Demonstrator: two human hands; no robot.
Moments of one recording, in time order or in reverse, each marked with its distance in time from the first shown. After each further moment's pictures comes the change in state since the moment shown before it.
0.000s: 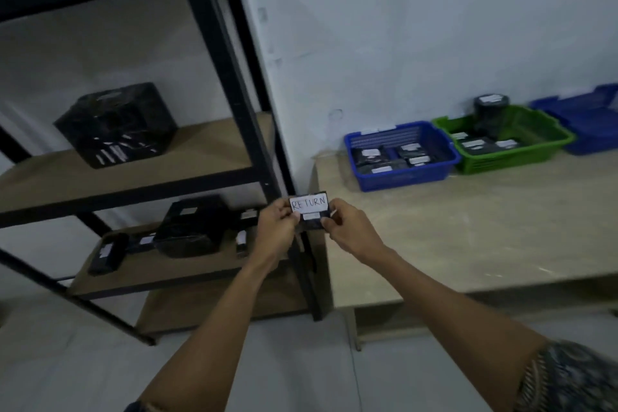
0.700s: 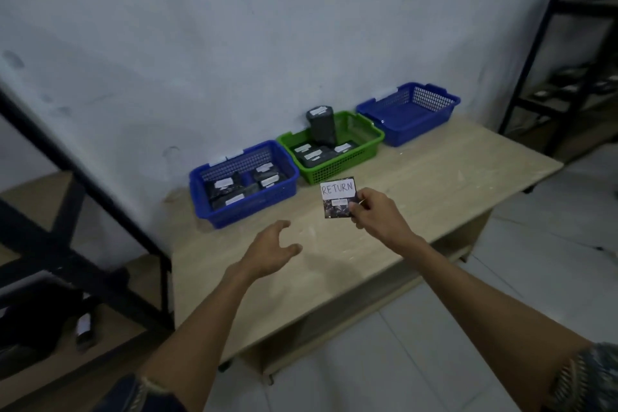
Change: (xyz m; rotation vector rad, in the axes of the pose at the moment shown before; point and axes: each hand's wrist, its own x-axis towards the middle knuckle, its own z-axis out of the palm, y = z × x) left_hand 0.025 0.008 0.319 0.788 -0.565 0.104; right_hand -0.053 0.208 -0.314 0.057 0.396 0.311
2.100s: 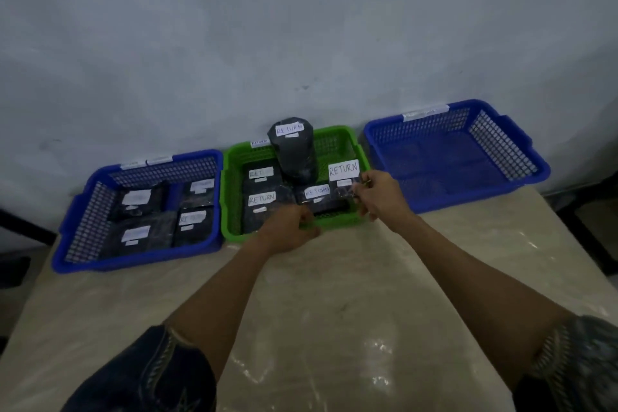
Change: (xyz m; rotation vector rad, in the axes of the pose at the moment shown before) left_hand 0.423 0.134 0.096 0.089 -0.038 -0.056; right_hand 0.469 0.106 -0.090 -0.037 -0.321 0.120
